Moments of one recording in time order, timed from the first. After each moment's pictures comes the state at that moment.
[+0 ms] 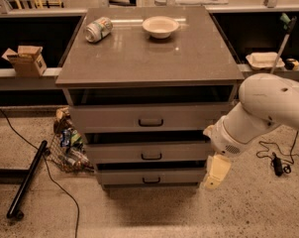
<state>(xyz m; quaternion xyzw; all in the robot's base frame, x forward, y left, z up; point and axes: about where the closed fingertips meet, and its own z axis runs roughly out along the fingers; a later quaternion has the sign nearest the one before) 0.454 -0.163 0.699 -0.61 0.77 0.12 0.12</state>
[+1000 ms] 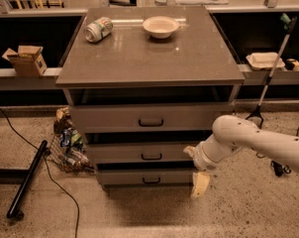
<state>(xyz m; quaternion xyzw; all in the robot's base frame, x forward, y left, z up) 0.511 -0.147 0.514 -0.69 0.69 0.16 0.15</state>
